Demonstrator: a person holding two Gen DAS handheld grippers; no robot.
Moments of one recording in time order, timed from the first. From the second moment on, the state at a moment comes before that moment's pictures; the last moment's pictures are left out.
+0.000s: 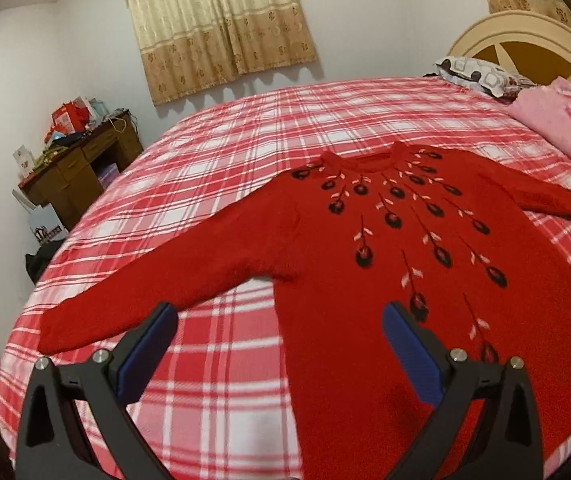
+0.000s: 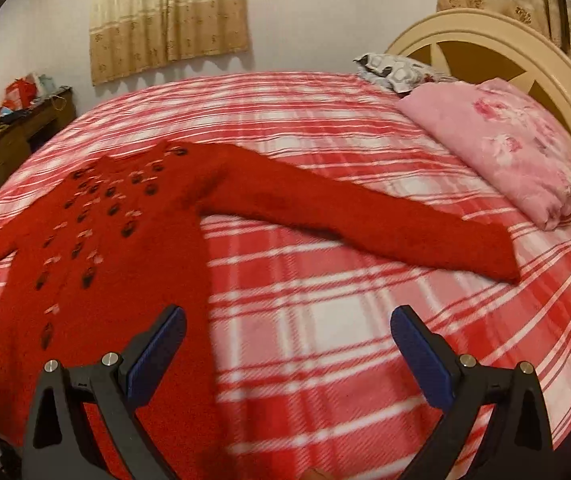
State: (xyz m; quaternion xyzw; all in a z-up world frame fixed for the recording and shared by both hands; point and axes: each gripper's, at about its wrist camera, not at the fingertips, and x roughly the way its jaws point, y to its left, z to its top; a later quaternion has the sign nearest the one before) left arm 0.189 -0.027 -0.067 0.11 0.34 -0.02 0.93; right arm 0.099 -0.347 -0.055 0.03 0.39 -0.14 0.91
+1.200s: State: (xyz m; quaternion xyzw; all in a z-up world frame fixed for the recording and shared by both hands) left arm 0.287 -0.004 -0.101 0.06 0.36 0.03 0.93; right arm 0.126 -0.594 -0.086 0.20 0.44 -0.28 0.83
